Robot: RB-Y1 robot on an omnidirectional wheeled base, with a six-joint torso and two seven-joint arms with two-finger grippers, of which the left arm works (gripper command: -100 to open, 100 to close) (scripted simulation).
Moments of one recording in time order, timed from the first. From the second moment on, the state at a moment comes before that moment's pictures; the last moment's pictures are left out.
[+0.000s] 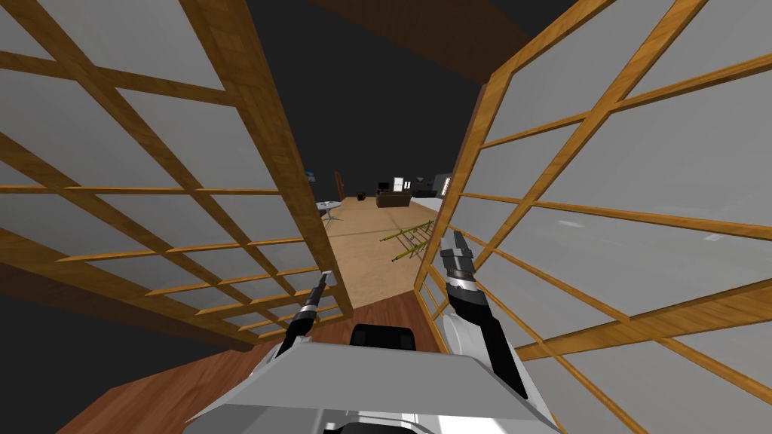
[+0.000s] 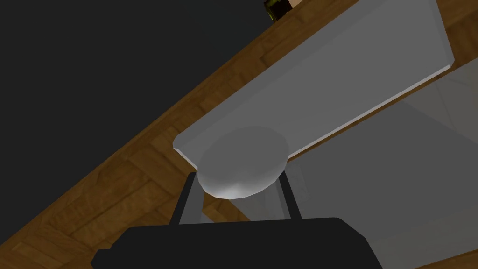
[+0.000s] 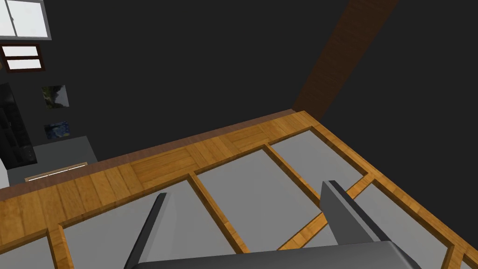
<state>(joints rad) 0.13 0.23 0.16 -0.80 0.08 -0.90 -0.41</state>
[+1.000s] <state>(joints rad) 0.13 0.25 0.11 -0.79 0.16 -0.90 -0.17</state>
